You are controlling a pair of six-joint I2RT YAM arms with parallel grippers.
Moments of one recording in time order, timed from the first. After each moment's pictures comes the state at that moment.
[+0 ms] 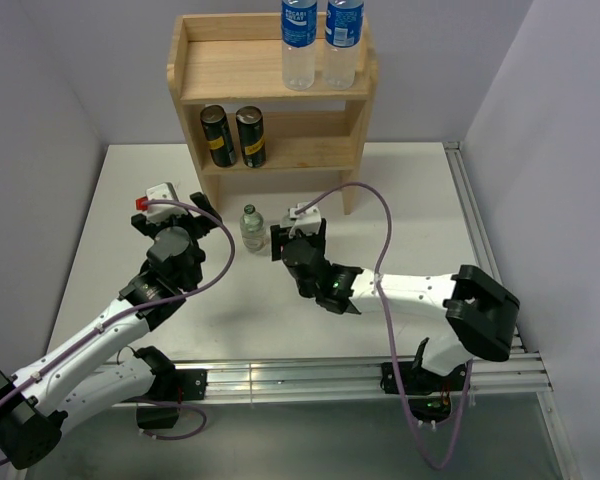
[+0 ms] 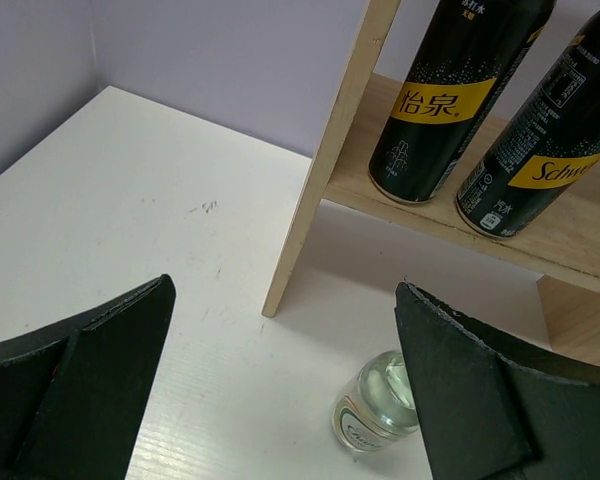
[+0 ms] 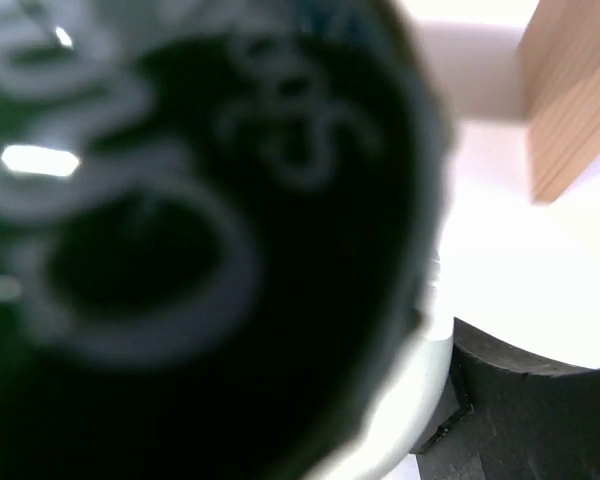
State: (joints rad) left arm -0.69 0.87 0.69 0.18 -0.93 -0.27; right arm 1.08 1.52 0.85 0.33 0.85 0.35
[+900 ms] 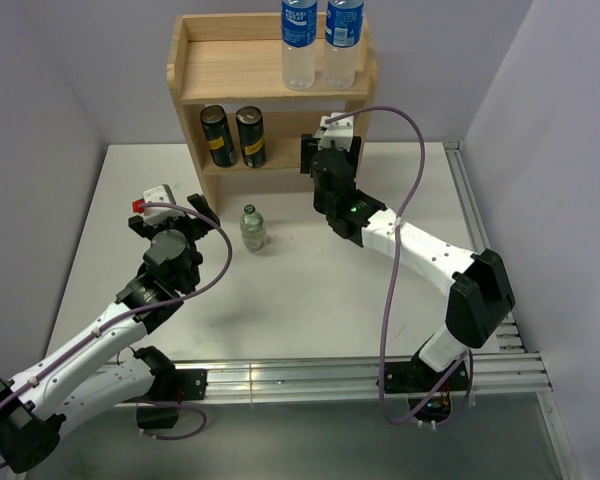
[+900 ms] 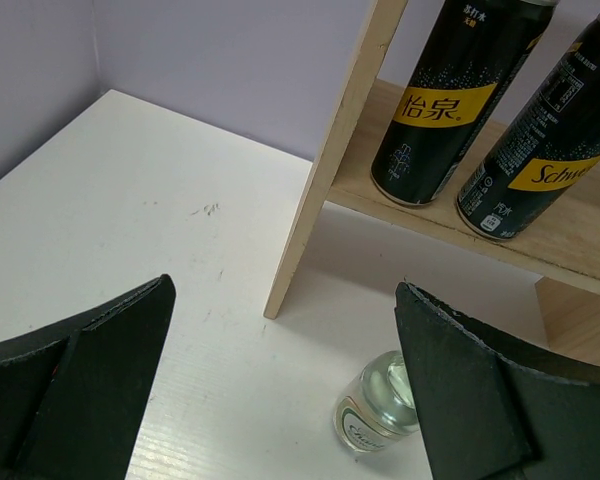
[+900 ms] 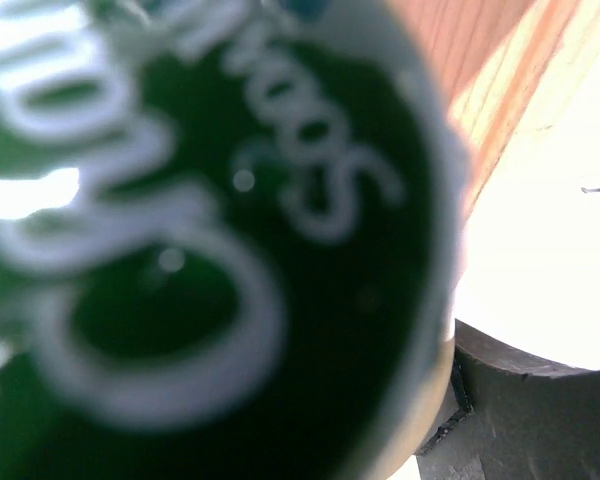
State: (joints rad) left arm -0.69 0.85 0.67 0.18 -0.93 -0.27; right arm 0.73 1.56 1.31 0.19 0.80 0.08
